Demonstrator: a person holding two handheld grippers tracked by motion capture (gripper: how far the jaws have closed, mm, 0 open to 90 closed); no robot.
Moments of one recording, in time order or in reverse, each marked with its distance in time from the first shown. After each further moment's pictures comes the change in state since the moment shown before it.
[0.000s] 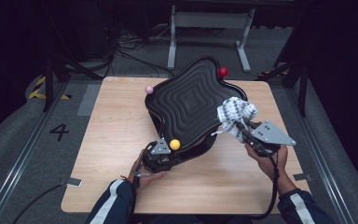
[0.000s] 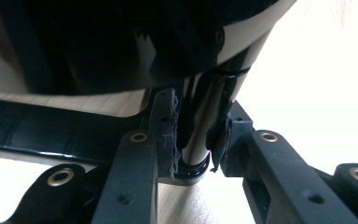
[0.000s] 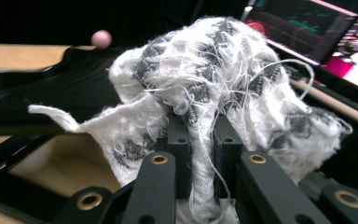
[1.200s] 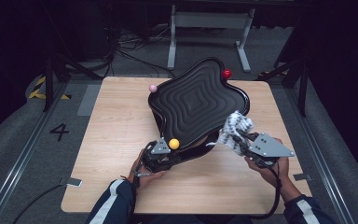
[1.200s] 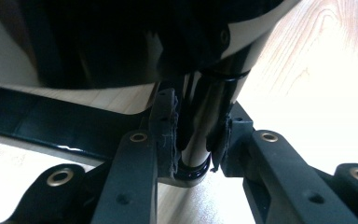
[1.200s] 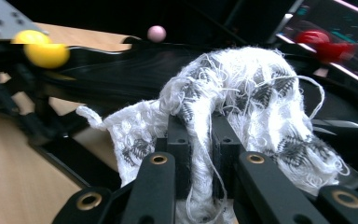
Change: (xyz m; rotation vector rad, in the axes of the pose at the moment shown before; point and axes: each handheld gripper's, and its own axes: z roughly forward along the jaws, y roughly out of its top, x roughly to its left) left arm 0.000 0.000 0.000 -0.002 0.021 -0.007; right arm 0.017 -0.003 -0.015 -0.004 0.136 -0.100
